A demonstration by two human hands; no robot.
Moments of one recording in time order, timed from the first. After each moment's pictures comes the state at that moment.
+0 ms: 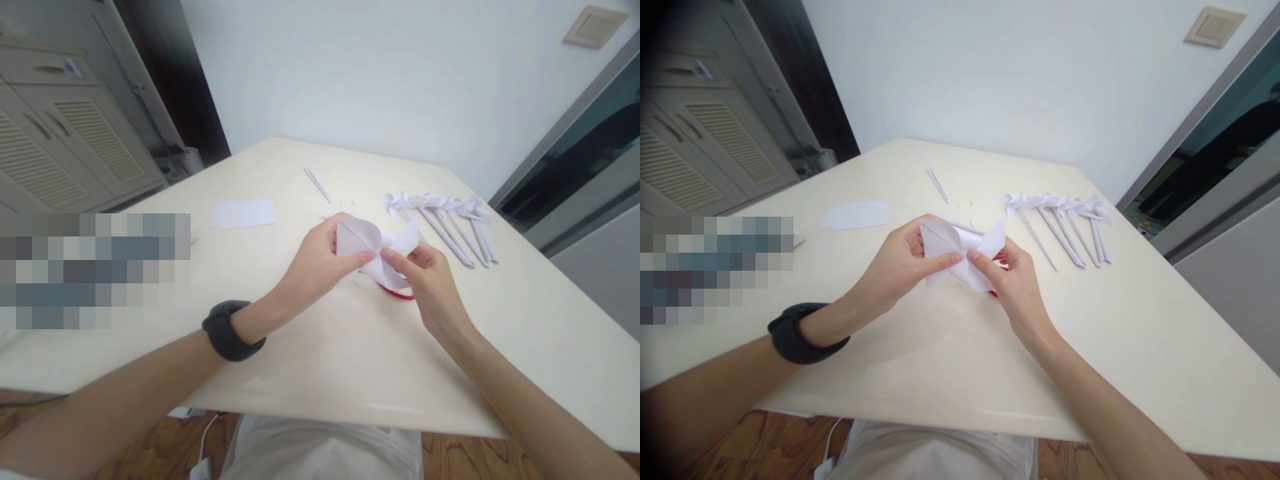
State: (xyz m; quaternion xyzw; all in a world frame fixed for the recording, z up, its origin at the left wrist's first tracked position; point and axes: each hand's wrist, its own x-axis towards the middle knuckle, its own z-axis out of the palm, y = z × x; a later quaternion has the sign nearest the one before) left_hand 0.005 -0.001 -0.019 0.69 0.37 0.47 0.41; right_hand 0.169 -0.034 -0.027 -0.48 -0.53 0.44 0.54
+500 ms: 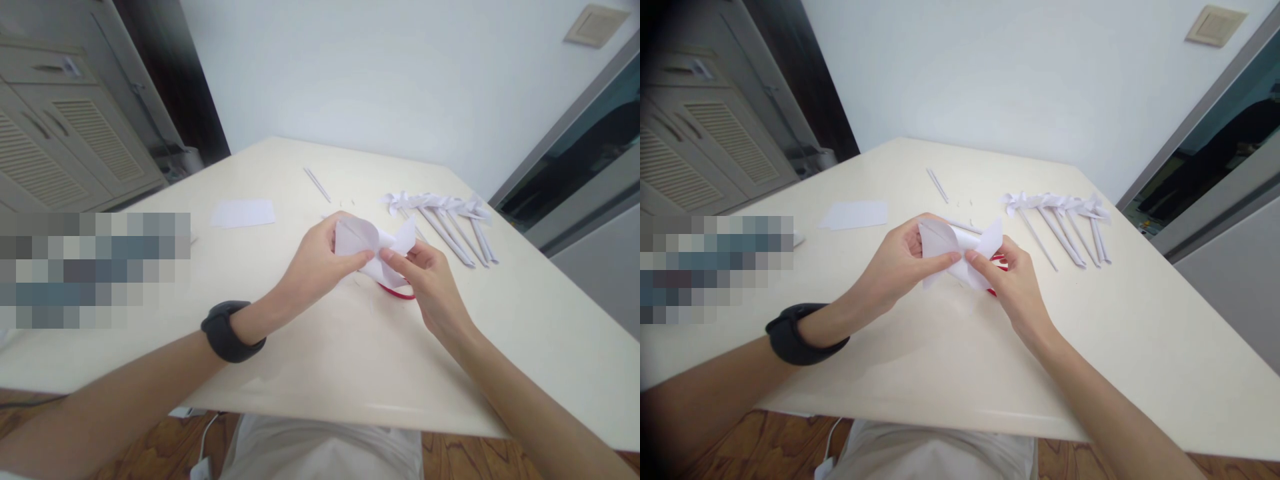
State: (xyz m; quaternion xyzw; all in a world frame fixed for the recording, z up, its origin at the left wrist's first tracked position) left_hand 0.006 -0.003 -0.017 0.69 0.38 0.47 0.40; right_hand 0.170 -0.035 -0.026 -0.48 -0.55 0.44 0.53
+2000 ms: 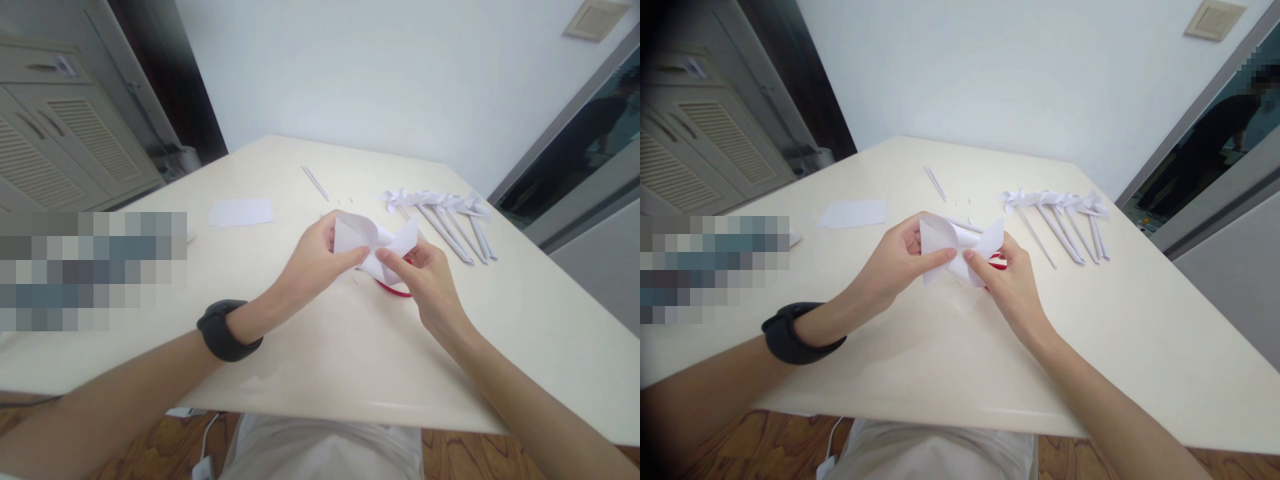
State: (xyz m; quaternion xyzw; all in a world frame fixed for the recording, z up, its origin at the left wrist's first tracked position) left_hand 0.007 -0.002 -0.020 0.66 0.35 0.47 0.47; right_hand 0.169 -0.035 -0.028 -0.50 -0.57 0.37 0.53
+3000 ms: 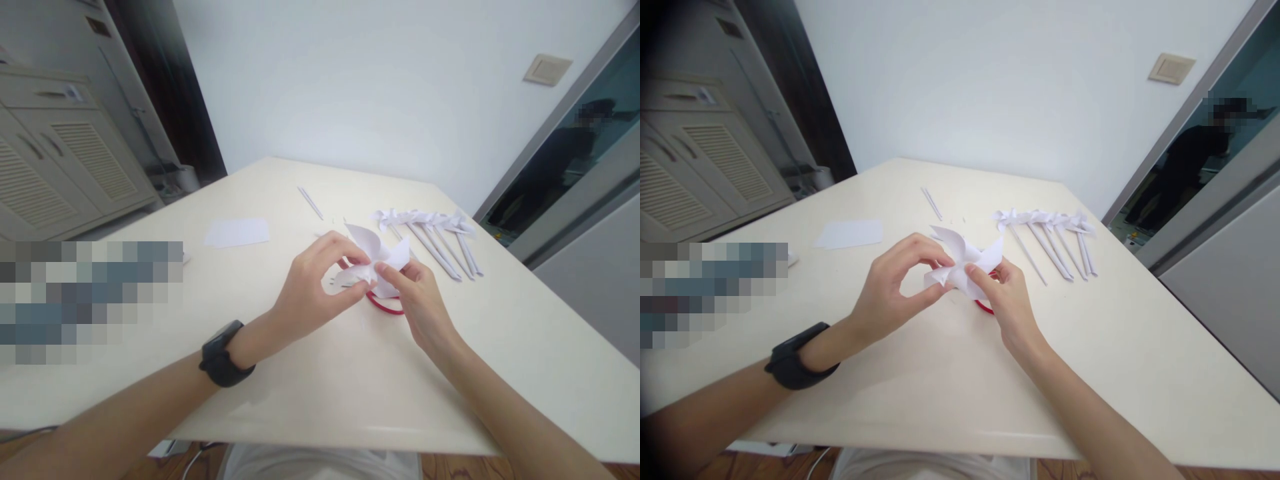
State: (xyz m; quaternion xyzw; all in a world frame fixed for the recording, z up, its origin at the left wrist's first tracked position) left_hand 0.006 -0.011 -0.011 0.80 0.25 0.51 0.19; right_hand 0.173 -0.033 -0.024 -0.47 -0.50 0.46 0.57
